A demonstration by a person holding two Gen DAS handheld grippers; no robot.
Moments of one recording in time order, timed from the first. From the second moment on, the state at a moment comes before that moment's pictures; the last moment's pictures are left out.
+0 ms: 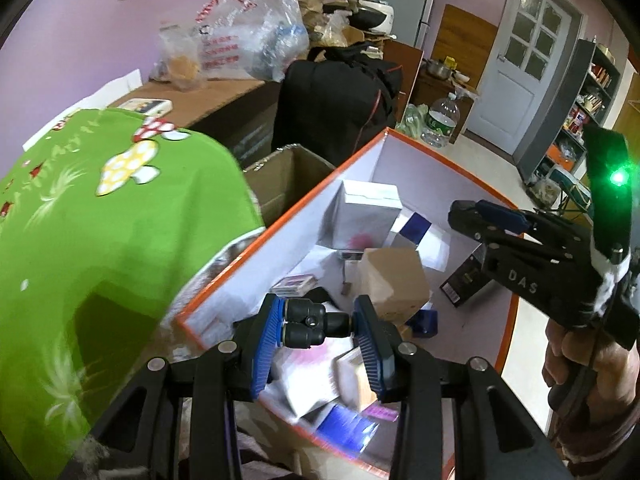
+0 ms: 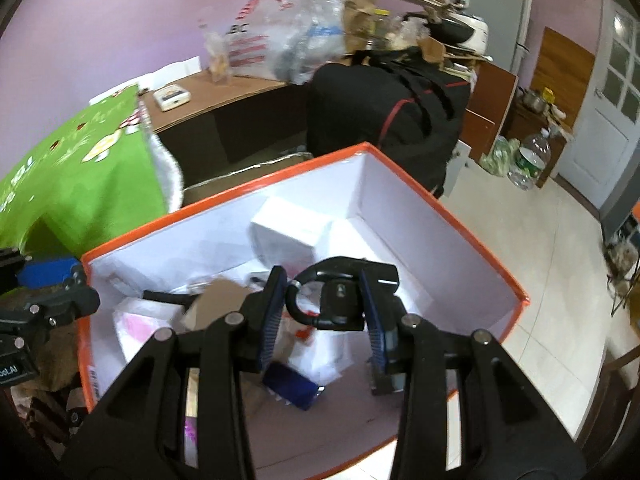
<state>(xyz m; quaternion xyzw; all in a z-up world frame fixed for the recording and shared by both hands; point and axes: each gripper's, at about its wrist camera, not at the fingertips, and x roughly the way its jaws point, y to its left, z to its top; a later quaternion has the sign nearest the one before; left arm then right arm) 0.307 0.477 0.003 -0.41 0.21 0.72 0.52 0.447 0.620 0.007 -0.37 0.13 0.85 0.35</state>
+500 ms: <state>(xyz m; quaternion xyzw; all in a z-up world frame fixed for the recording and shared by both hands) 0.313 0.580 -0.013 -0.43 0.21 0.70 0.53 0.455 0.679 0.002 -0.36 0.16 0.83 0.39</state>
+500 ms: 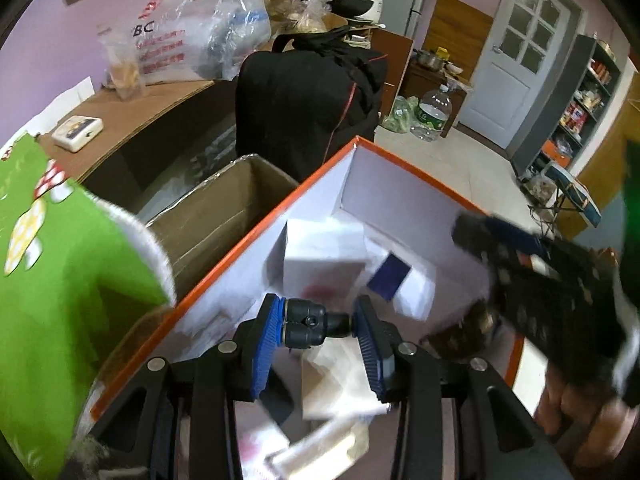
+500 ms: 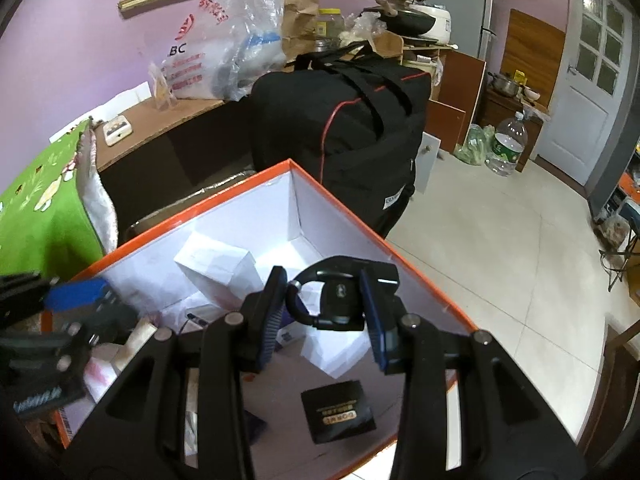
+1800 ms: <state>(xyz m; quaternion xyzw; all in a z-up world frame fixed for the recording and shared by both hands) 0.325 0.456 0.052 -0.35 0.15 0.77 0.50 0.474 0.605 0.053 -0.34 0.09 0.80 0.49</state>
